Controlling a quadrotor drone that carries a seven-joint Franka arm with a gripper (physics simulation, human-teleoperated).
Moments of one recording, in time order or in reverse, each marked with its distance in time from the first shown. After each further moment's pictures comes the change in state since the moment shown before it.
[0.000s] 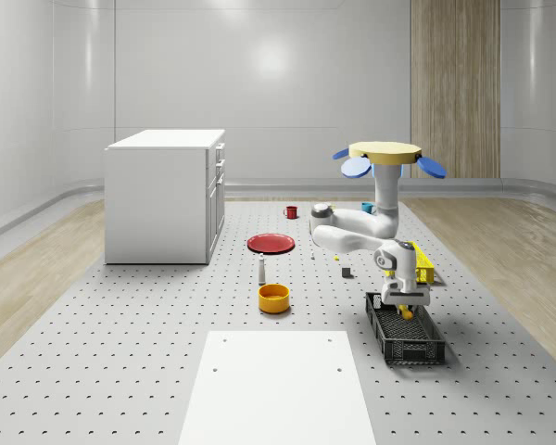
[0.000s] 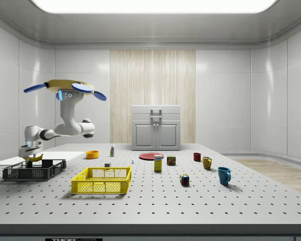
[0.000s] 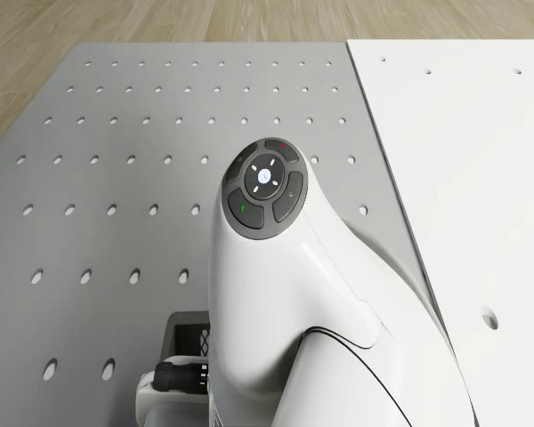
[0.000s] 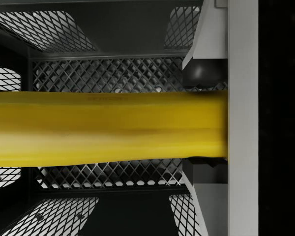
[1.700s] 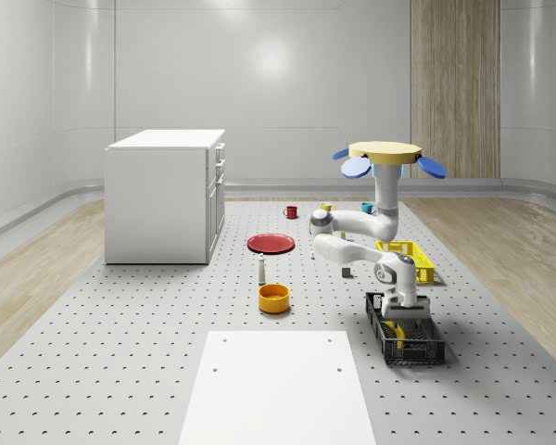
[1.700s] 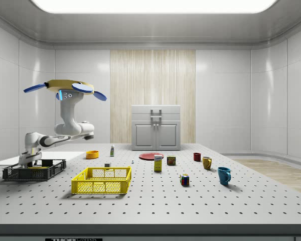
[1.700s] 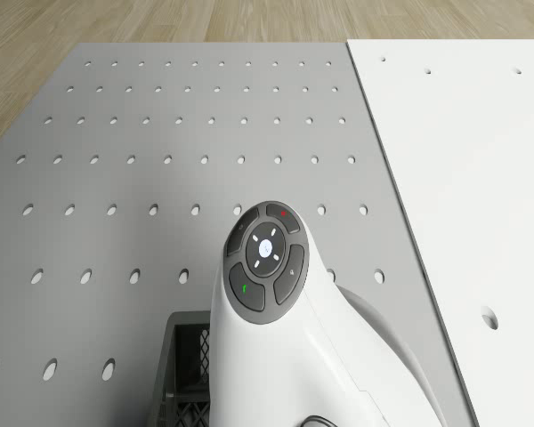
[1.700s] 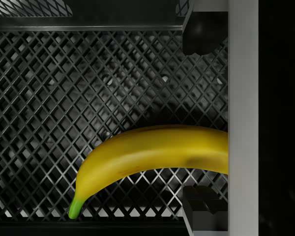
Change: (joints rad) arm -0.025 0.026 -0.190 0.045 -0.181 0.048 -0.032
